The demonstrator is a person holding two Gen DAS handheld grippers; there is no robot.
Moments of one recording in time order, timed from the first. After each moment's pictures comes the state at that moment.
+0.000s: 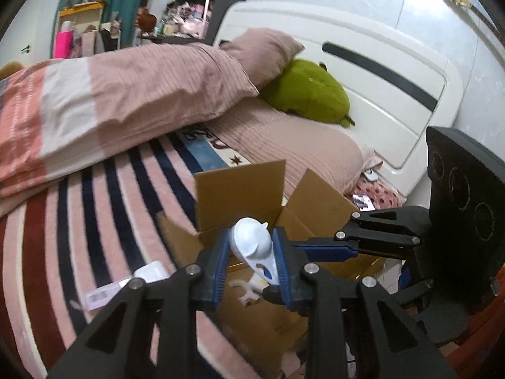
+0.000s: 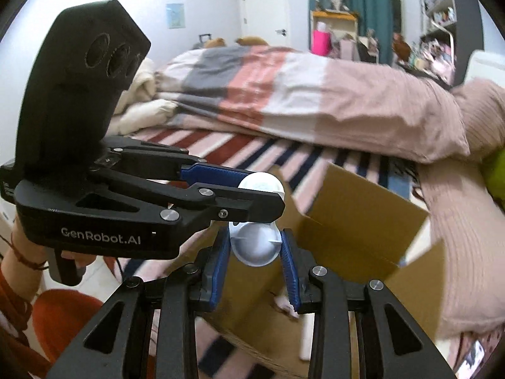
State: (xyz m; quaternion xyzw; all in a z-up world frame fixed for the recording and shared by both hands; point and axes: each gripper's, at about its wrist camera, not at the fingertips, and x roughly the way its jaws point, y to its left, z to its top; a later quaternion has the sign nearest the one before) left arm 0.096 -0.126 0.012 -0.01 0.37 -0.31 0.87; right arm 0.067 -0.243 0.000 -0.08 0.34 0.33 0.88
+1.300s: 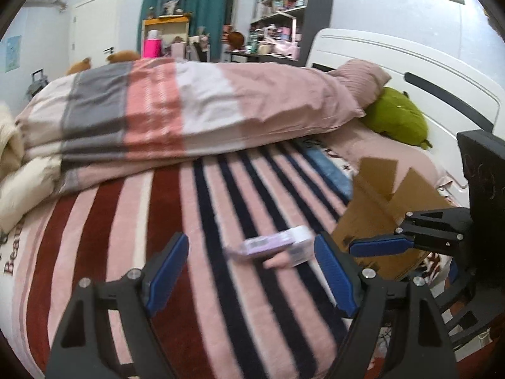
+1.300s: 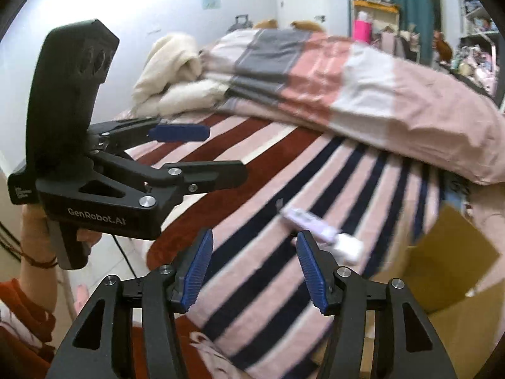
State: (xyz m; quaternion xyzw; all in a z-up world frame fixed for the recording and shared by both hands) left arm 0.027 0.065 -0.003 -0.02 0.33 -0.12 0.94; right arm 0.036 -0.108 0.001 -0.11 0.37 0.40 0.83
